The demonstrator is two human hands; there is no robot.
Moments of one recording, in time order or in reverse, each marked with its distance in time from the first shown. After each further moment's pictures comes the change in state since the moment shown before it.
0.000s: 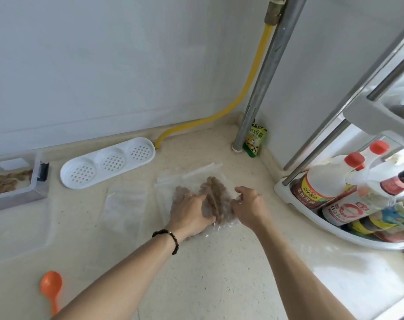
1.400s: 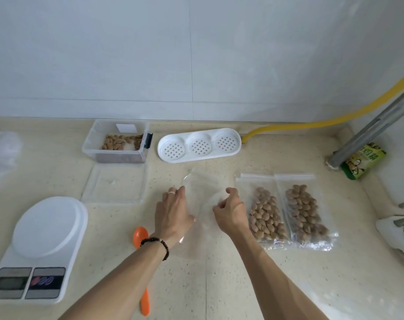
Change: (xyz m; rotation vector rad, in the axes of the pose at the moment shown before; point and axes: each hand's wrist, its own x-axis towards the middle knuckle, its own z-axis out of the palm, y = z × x) left_hand -0.087 -0.176 -0.043 0.109 0.393 -0.430; right_hand -0.040 -0.147 0.160 0.157 -0.273 -0.145
